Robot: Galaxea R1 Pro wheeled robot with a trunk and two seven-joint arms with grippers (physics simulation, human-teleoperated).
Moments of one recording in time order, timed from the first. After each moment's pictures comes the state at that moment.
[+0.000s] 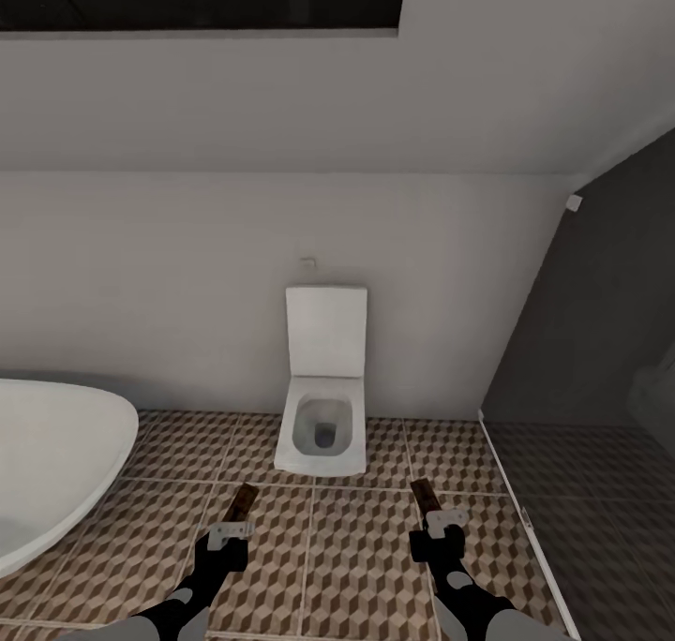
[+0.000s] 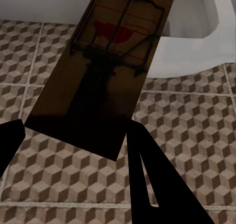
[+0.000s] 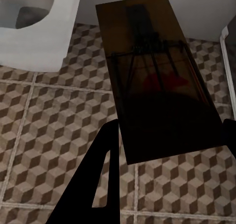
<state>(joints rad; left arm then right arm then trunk) -0.63 0.00 -0.25 0.04 0.29 -0.49 -0.08 -0.62 0.09 -0.09 -0.07 0.23 -0.37 -0.18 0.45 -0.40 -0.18</state>
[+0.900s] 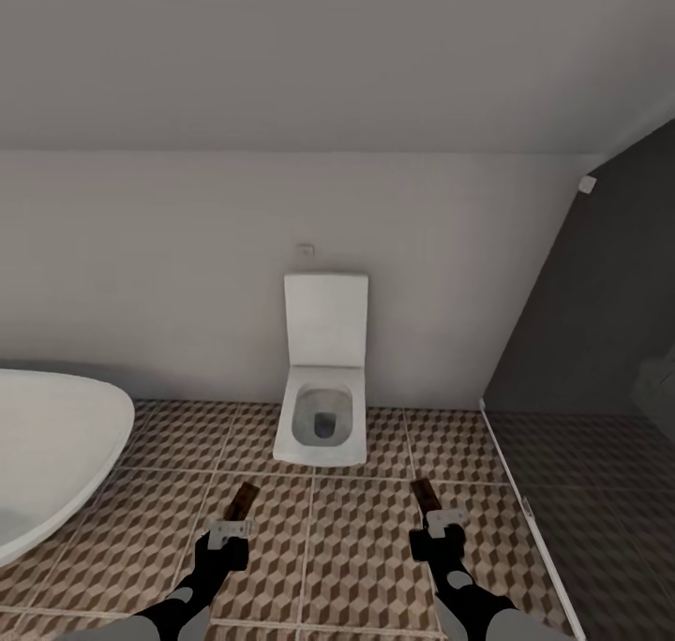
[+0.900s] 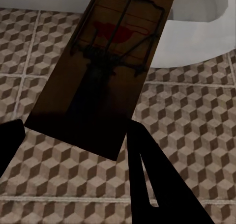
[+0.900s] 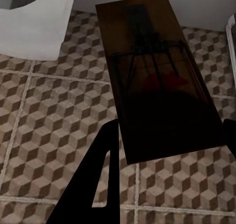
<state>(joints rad) -0.63 0.00 -0.25 0.03 0.29 -0.50 -0.08 -0.62 0.09 -0.09 -0.07 0.23 -0.37 -0.18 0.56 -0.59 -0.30</state>
